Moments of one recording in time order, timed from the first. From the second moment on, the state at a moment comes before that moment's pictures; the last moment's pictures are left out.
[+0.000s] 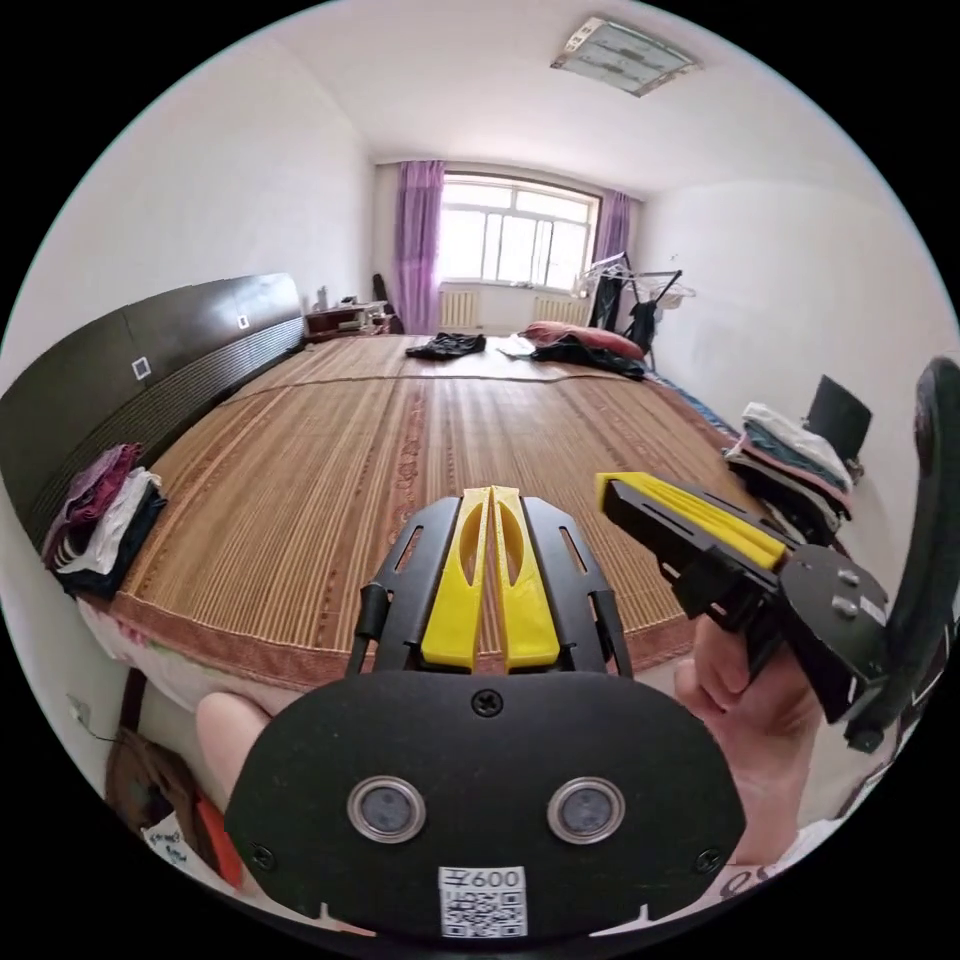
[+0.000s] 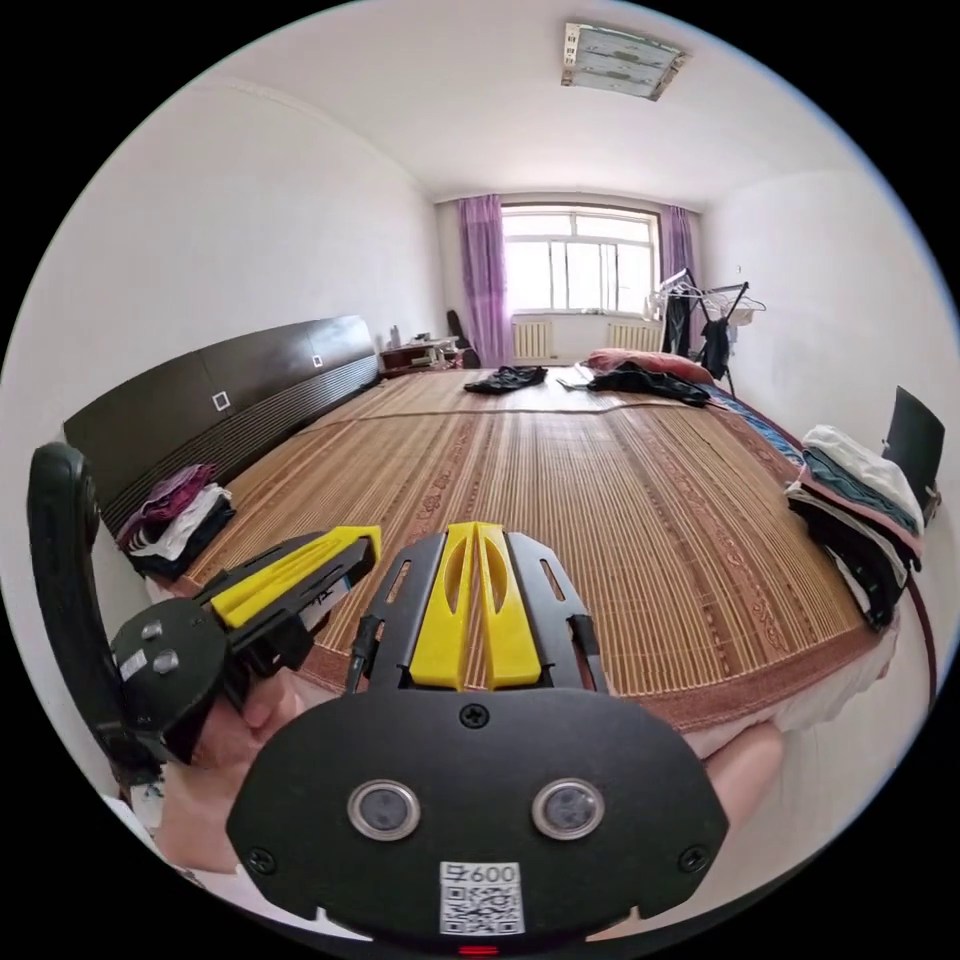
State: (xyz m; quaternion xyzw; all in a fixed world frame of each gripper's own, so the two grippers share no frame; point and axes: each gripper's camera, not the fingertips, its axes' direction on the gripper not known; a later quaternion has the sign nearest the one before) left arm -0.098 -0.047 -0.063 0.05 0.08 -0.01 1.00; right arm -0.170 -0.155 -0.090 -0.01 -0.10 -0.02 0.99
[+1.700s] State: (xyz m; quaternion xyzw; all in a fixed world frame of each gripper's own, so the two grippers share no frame) left arm 0.050 0.139 -0.032 0.16 0.13 0.22 0.95; right arm 0.213 -0.484 -0.134 0.02 0.13 -0.01 0.99
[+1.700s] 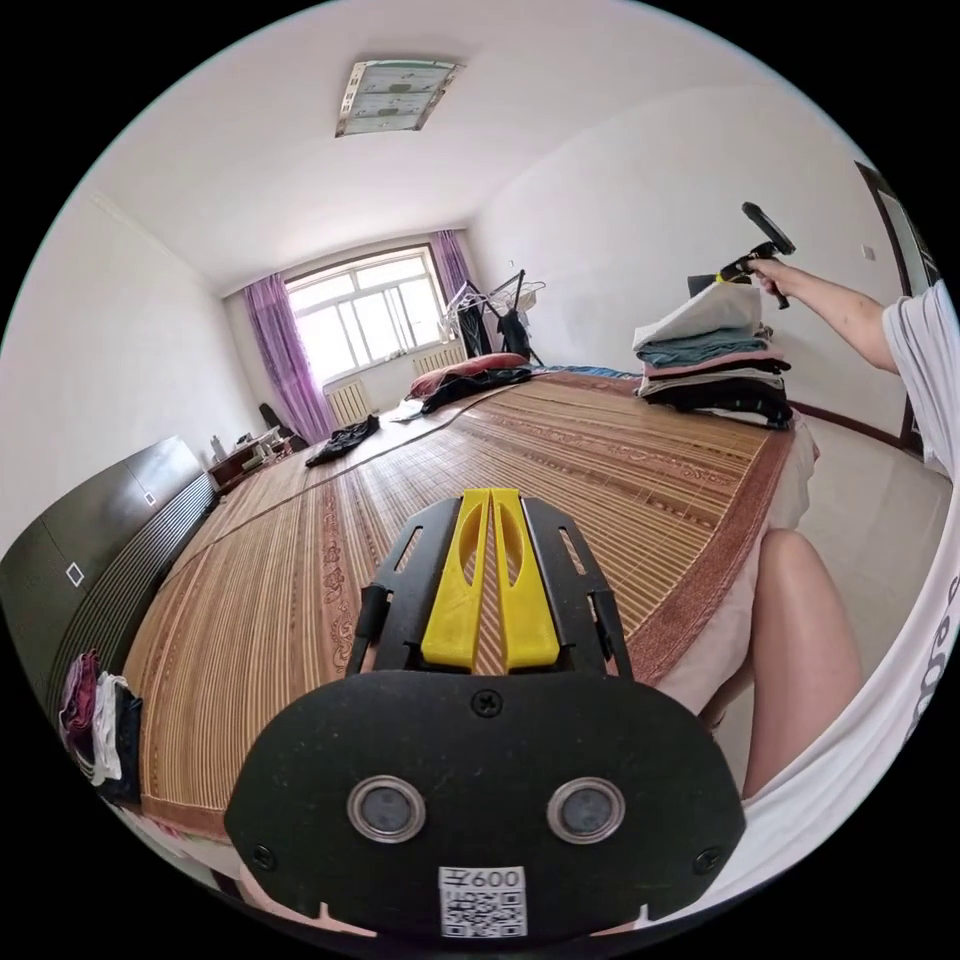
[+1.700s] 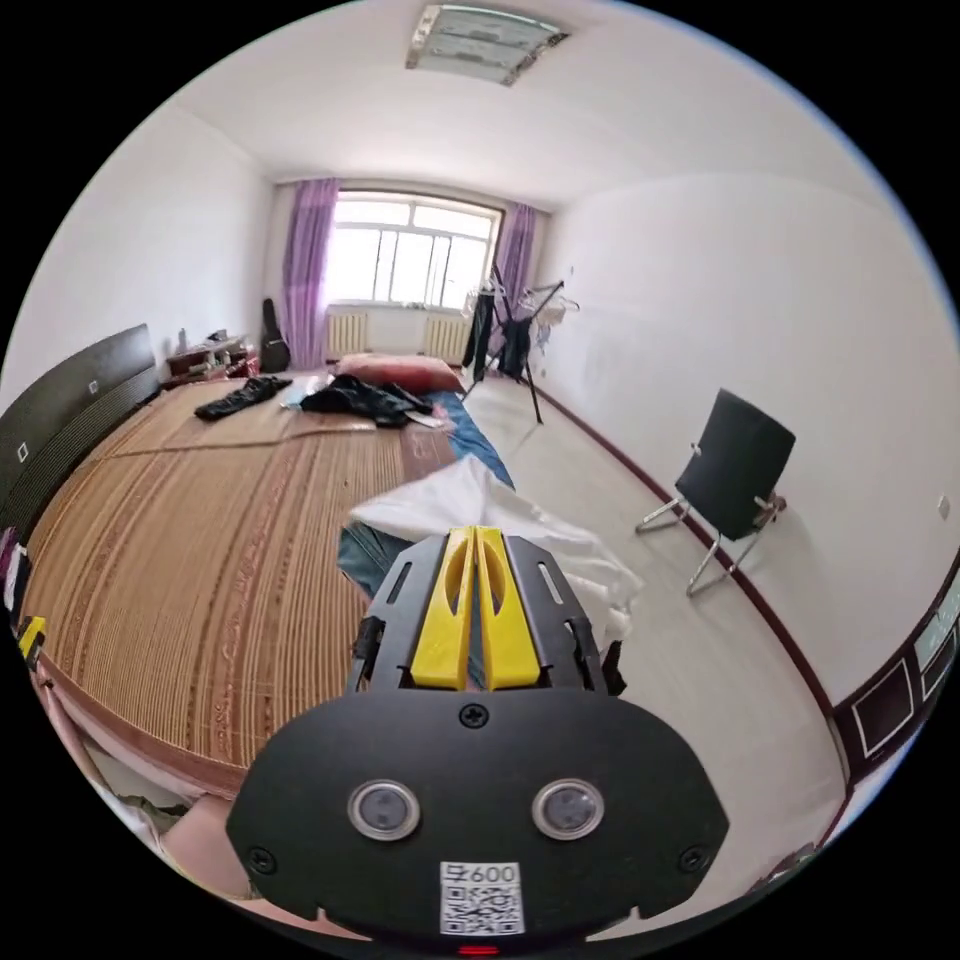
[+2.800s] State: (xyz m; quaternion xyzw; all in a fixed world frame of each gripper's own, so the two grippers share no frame) left arm -0.067 -0.029 -0.067 0.24 0.06 0.10 0.97; right arm -0.489 -0.436 -0.217 0.13 -0.19 -0.39 0.89
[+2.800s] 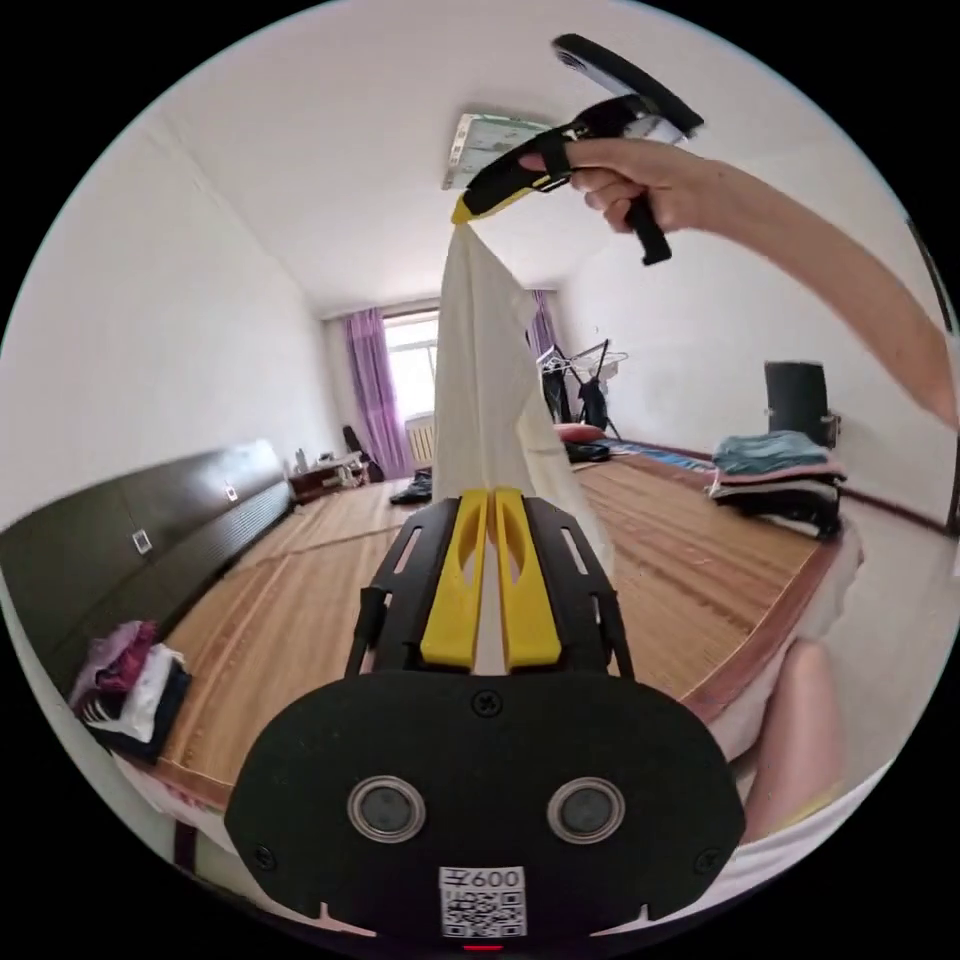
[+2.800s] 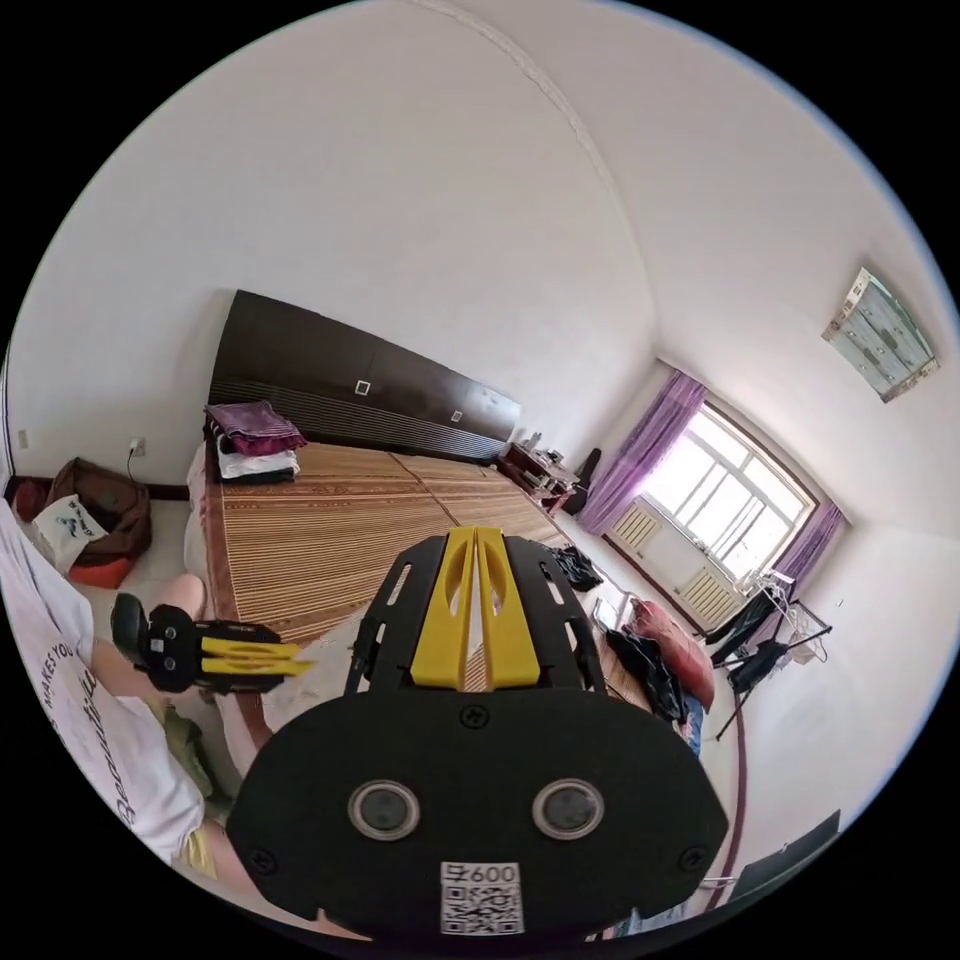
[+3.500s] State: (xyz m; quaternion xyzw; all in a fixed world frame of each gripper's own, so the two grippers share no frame) left arm 0.170 -0.395 0.136 0.10 -0.08 0.38 0.92; right arm -0.186 -0.238 -0.026 0.14 -0.30 -0.05 0.94
